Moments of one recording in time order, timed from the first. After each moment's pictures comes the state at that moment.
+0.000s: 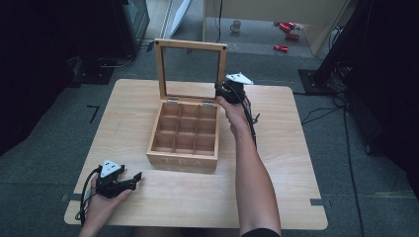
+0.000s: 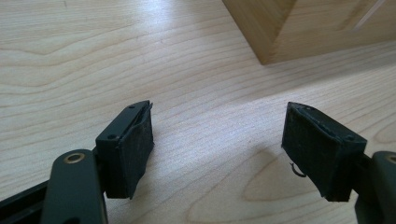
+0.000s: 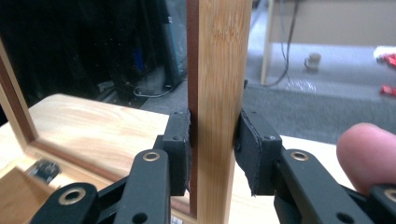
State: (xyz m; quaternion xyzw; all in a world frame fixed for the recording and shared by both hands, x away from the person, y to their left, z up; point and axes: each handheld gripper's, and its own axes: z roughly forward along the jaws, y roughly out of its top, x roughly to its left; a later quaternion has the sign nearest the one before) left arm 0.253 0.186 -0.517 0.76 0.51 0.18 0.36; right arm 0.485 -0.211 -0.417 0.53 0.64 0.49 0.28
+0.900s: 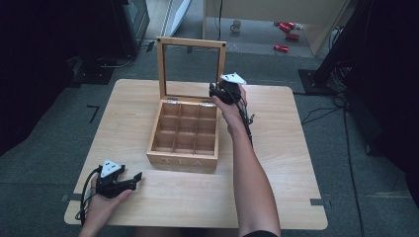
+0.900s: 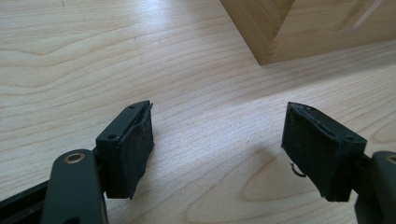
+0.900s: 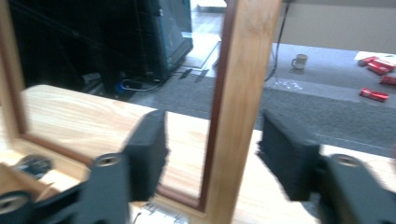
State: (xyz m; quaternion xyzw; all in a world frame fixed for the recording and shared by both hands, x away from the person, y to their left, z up) left arm 0.253 0.185 -0.517 0.76 0.50 0.18 0.36; right arm 0.482 -0.195 -0.415 0.53 0.65 0.46 0.31
